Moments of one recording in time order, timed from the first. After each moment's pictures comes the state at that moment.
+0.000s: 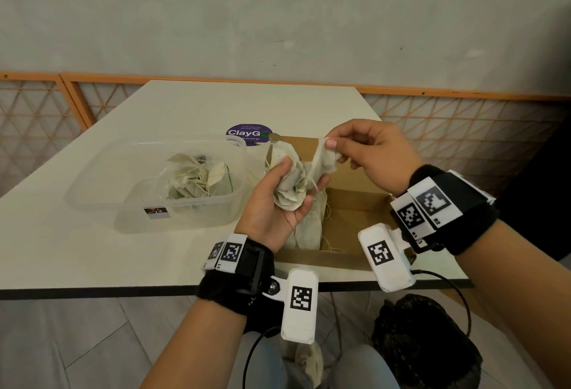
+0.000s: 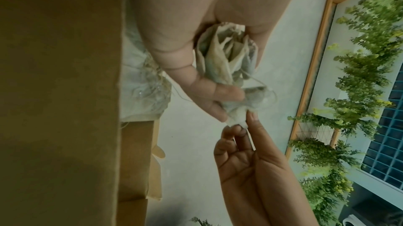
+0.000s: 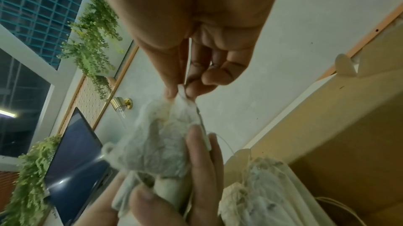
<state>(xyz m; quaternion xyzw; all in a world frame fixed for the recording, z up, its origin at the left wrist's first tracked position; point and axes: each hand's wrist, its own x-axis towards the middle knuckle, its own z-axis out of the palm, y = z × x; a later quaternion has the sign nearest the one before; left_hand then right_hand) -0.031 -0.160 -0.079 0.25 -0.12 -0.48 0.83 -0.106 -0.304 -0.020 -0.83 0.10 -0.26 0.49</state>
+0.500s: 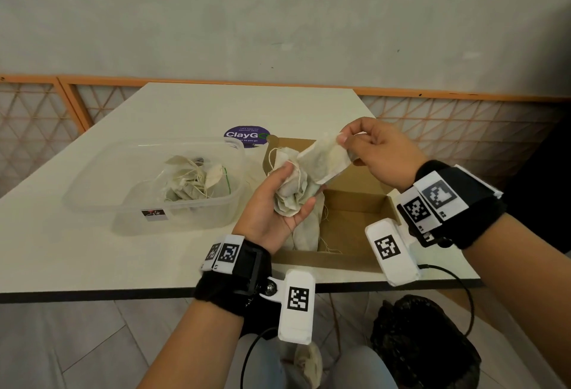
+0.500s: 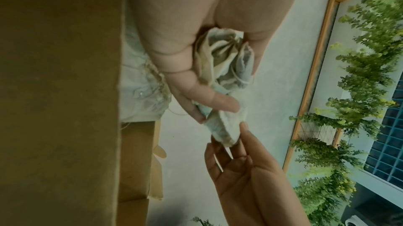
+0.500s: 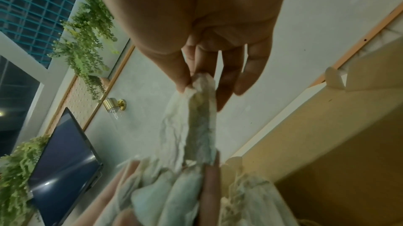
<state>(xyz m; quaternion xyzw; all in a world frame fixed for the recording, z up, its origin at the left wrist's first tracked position) -0.028 -0.161 -0.085 0.28 -0.12 -0.48 0.82 -0.107 -0.320 -0.018 -0.85 0.17 -0.22 0.45</state>
